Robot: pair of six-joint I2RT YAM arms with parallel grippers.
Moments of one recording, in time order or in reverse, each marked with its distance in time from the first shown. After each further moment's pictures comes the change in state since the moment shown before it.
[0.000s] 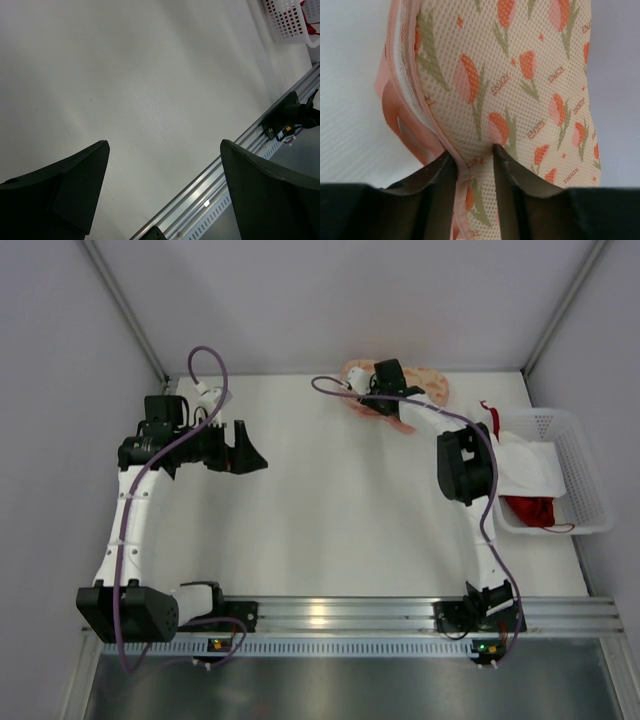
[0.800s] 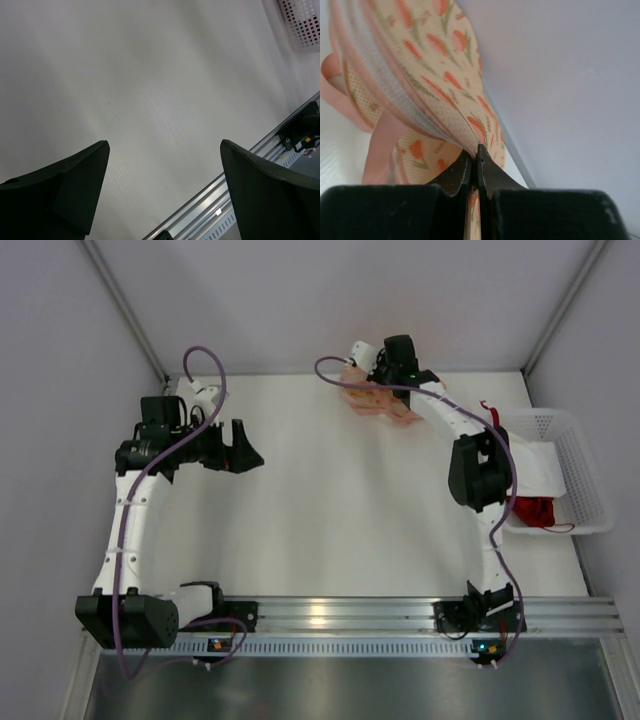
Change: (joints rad) left arm 0.000 -0.026 -0.002 0.023 -0.066 0.000; right arm -0.016 -0.120 0.038 0.011 0.037 -0.097
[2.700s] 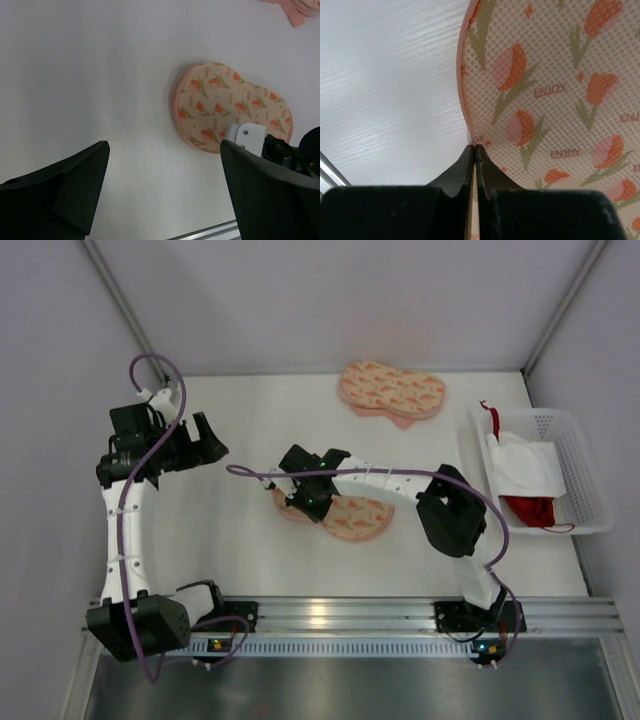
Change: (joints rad) left arm 0.208 -0.044 -0.064 0.082 -0.225 -0.150; right arm 0.642 -0.188 -0.344 -0.509 -0.198 0.733
